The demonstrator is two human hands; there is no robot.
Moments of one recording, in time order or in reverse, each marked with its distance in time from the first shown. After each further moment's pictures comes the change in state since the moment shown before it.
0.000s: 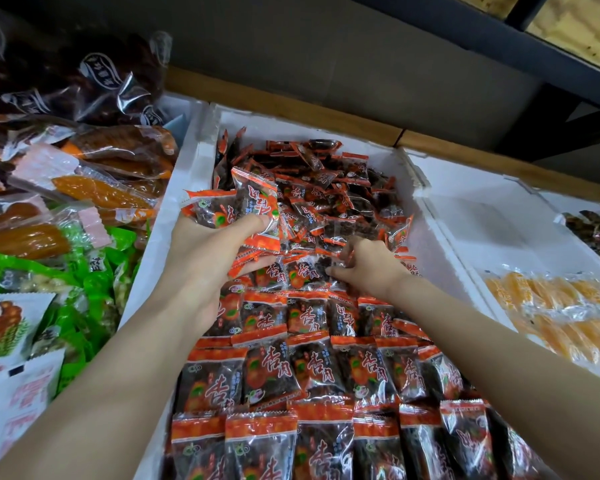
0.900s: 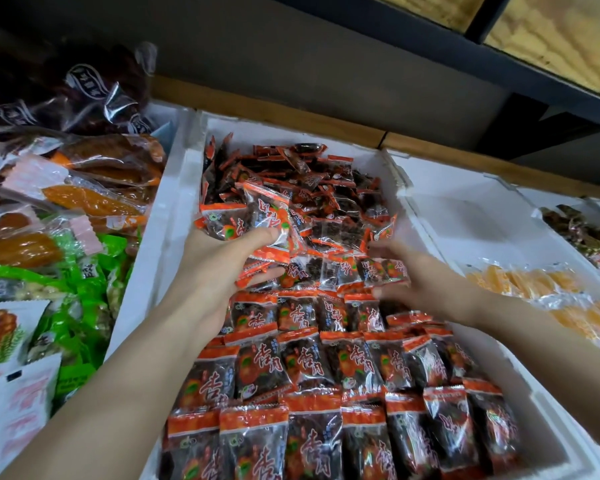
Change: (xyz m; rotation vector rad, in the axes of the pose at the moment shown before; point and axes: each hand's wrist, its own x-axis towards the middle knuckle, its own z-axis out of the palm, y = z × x) left_hand -0.005 -0.005 0.002 0.004 -0.193 -0.114; right_hand -0.078 0.032 -0.056 0.196 -0.081 -0.139
